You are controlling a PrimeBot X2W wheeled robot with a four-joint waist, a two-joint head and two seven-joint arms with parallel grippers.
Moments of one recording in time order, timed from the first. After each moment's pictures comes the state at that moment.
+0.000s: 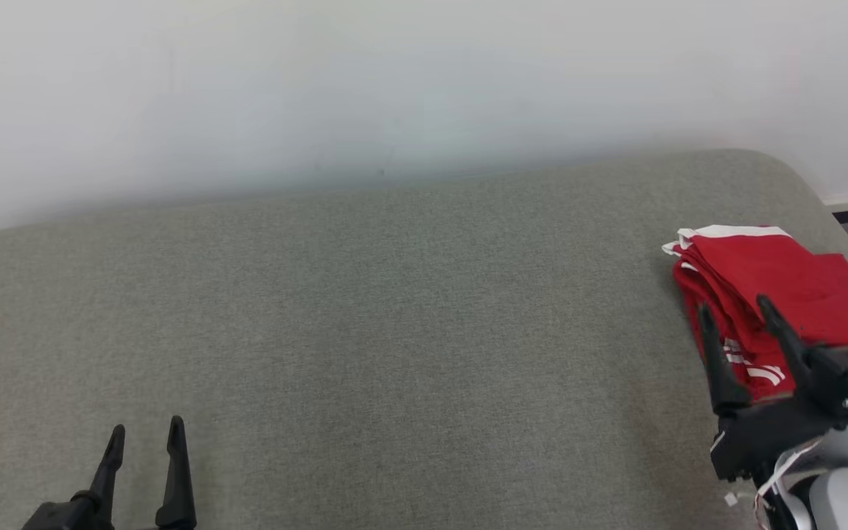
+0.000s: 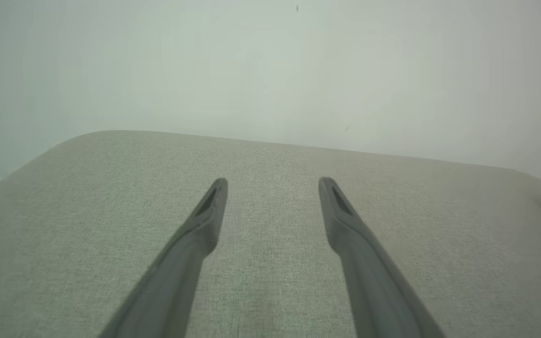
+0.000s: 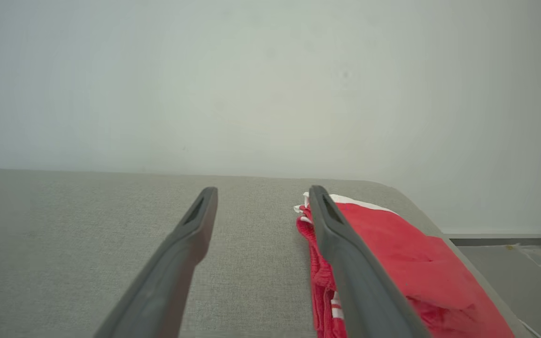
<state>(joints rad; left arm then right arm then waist) -0.03 0.16 0.00 0.23 -0.34 -0.07 -0.26 -0.21 -0.25 0.03 0.20 0.19 0.13 -0.05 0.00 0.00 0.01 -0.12</state>
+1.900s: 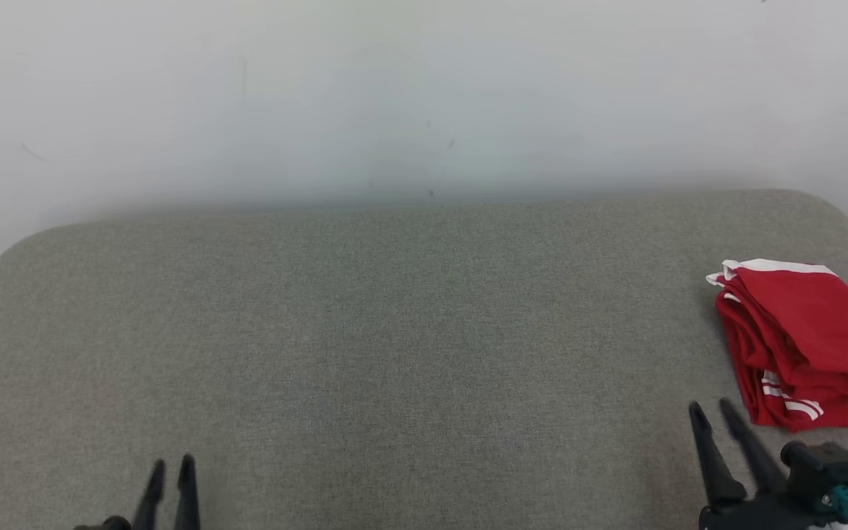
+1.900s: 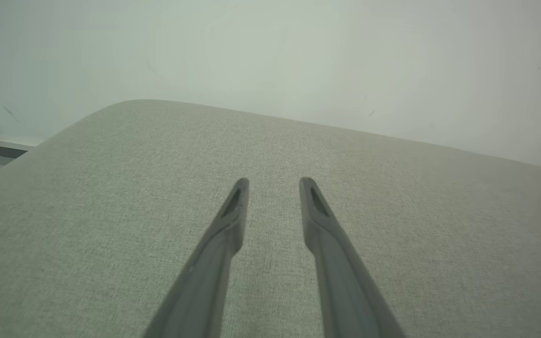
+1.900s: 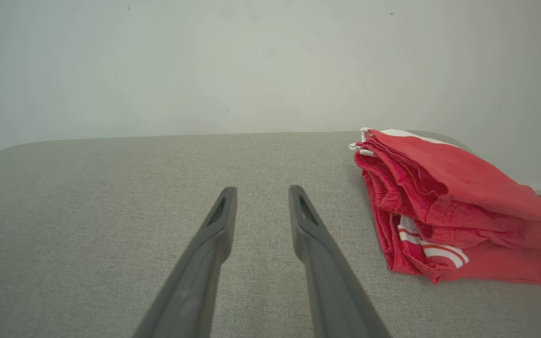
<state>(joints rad) 0.00 0.15 -0.05 0.29 -0.36 -0.04 -0.25 0.01 -0.18 0.02 0.14 0.22 0.13 -0.05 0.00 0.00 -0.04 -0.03</state>
